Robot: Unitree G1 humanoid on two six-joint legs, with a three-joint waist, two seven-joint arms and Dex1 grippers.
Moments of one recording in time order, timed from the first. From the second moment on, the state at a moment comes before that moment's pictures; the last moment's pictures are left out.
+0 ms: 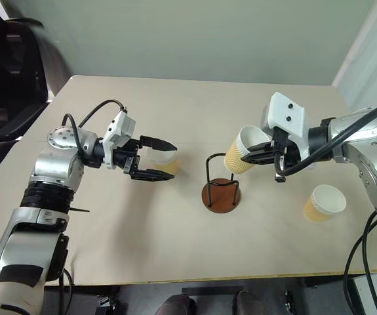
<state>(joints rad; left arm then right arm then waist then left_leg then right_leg) -0.92 0.69 -0.10 0.57 -0.31 0.13 -1.57 -0.88 -0.93 0.10 -0.42 0.46 0.97 1.17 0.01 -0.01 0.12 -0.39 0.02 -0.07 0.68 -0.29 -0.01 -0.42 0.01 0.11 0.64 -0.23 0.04</state>
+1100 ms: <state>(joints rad) -0.92 0.68 -0.10 0.59 -0.30 0.11 -1.57 -0.83 -0.92 0.19 -0.46 0.50 0.94 1.08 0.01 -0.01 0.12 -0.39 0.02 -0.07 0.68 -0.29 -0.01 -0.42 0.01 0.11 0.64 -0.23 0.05</state>
